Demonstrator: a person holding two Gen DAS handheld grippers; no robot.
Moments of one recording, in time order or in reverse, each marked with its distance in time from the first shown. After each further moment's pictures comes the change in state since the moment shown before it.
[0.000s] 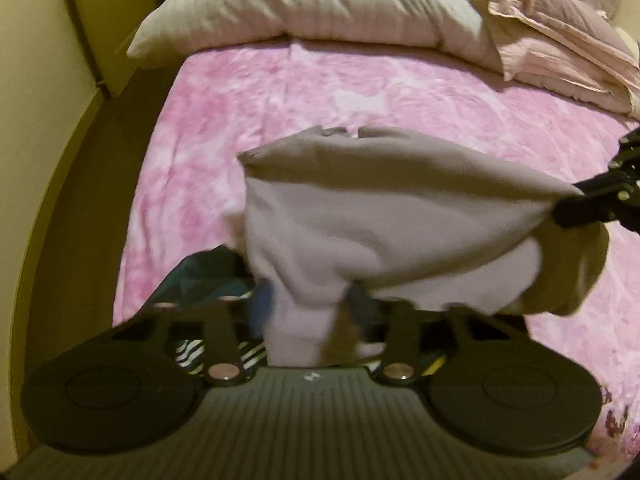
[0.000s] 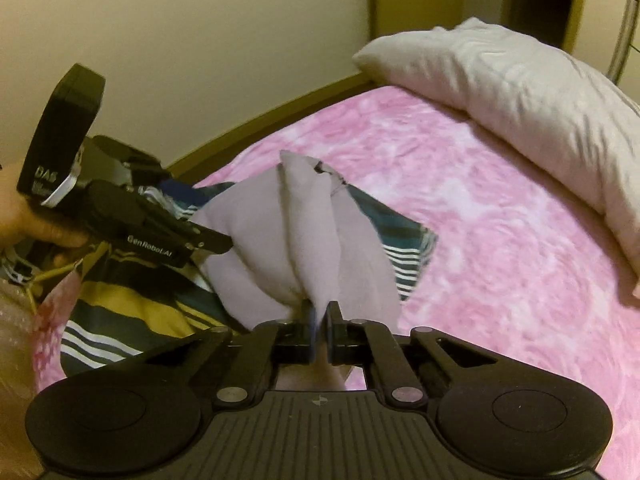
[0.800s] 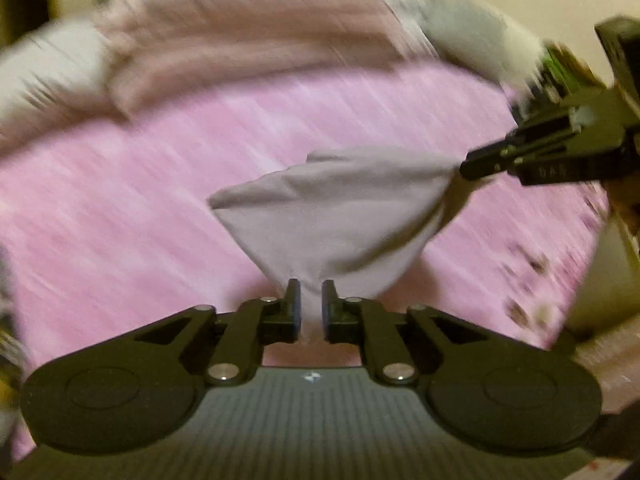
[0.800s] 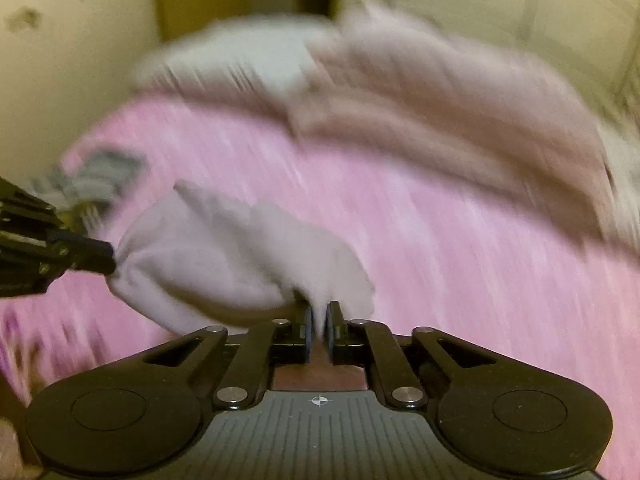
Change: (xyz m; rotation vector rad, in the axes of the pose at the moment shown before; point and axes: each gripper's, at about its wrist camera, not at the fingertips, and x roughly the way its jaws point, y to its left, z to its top) left arm -0.085 -0.503 -0.006 0.275 0.010 -0.361; right arm -0.355 -0.187 -0.341 0.383 0.058 -0.388
